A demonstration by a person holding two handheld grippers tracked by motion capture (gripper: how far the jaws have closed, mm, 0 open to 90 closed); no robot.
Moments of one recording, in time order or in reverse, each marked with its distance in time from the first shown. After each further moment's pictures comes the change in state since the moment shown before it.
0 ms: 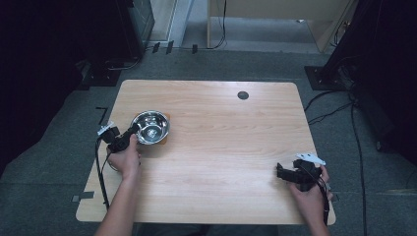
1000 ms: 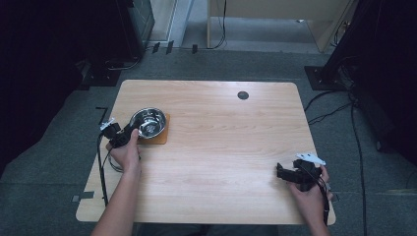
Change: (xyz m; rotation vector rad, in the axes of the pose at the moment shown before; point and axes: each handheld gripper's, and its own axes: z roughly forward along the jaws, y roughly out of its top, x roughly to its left) left arm 0.007 0.003 0.023 0.002 0.022 0.027; right arm 0.000 0.000 0.000 0.000 0.000 0.000
